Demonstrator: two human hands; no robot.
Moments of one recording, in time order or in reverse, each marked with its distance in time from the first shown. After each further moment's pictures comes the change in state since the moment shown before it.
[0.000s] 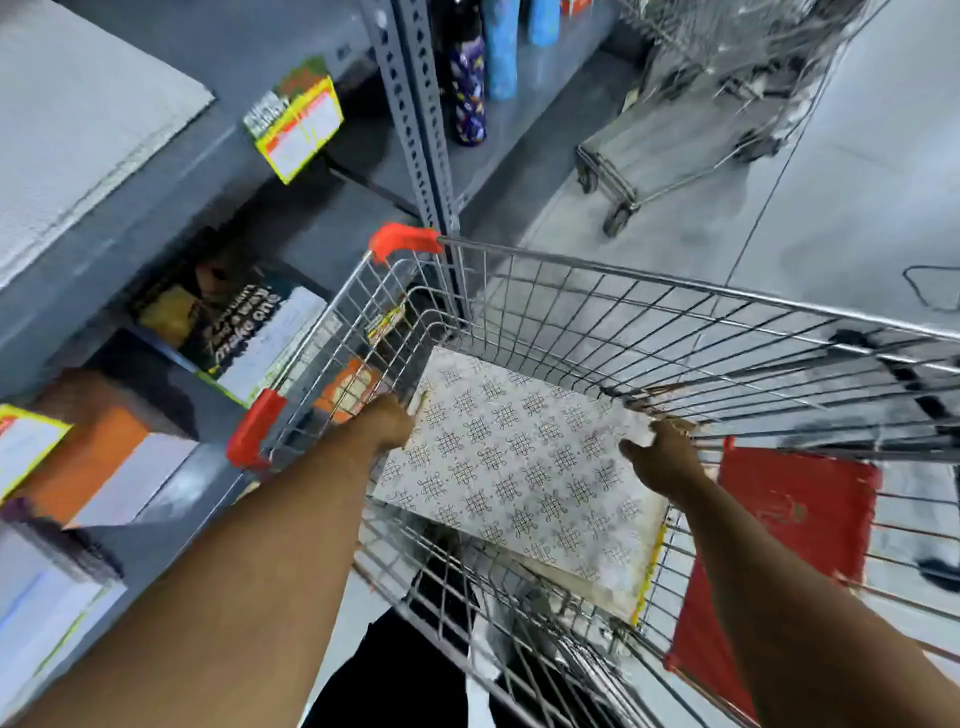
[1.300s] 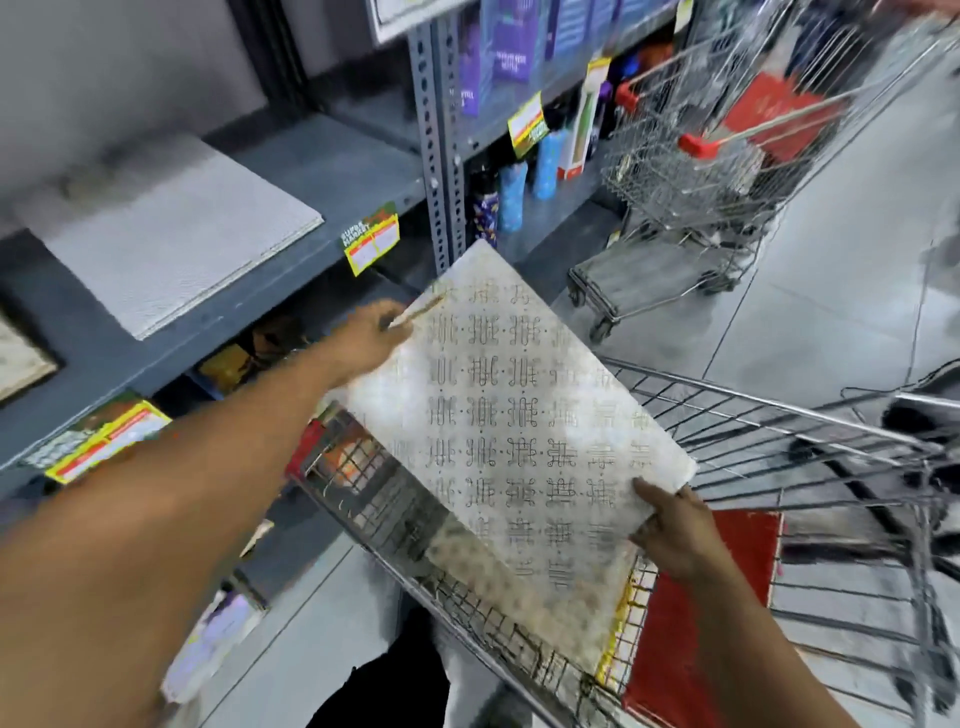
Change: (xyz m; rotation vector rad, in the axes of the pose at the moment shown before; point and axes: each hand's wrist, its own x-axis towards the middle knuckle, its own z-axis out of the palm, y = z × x) left_hand -0.130 0.040 -0.155 -0.436 0.403 0.618; right_hand -0.092 -0.014 -0.072 1.230 -0.101 0.156
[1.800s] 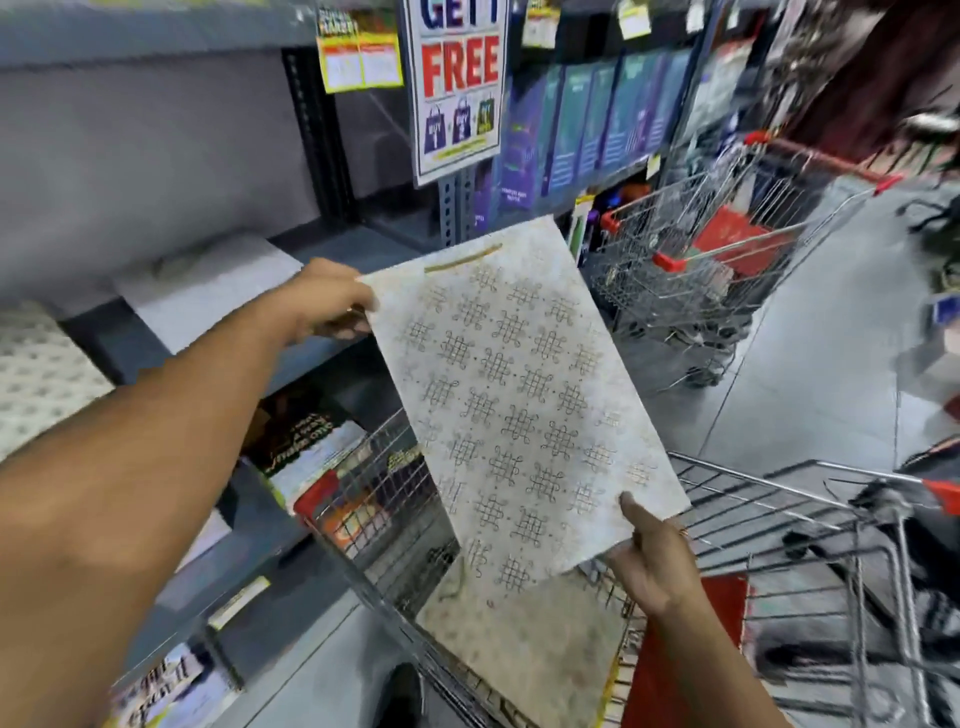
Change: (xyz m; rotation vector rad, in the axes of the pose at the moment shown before) left_hand -0.047 0.097 -0.119 -0.212 0.198 -0.116; right_hand -0.062 -0.035 0.036 0.418 -0.433 -0.069
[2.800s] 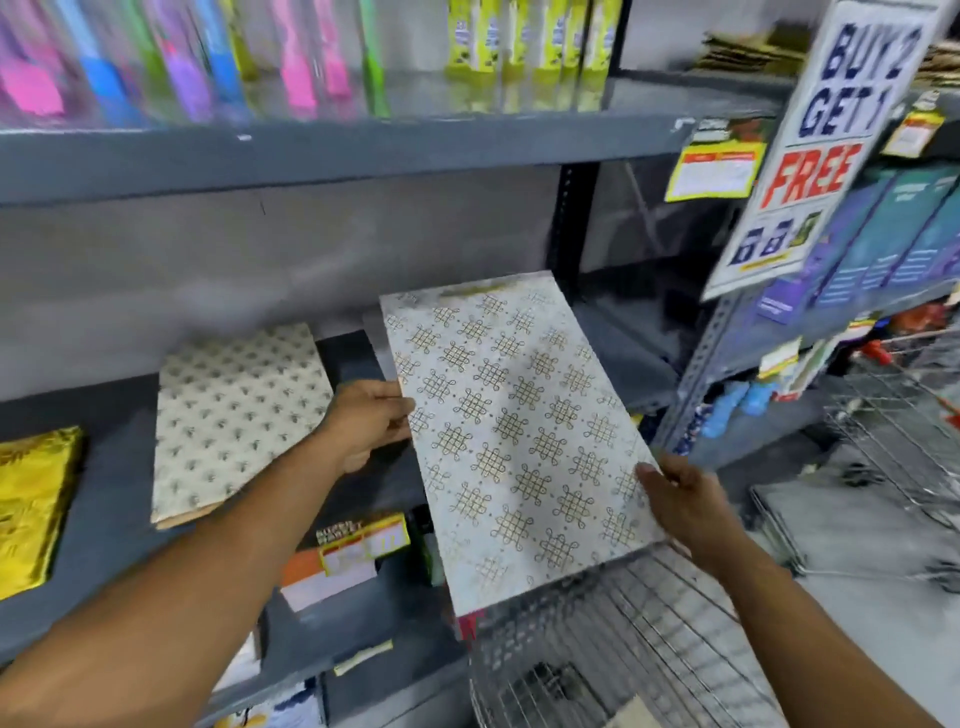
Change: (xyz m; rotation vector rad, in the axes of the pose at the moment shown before) left_hand 0.020 -0.170 -0.158 -0.628 0.370 -0.183; right_hand 0.143 0.087 0.282 -1.409 -0.347 -0.430
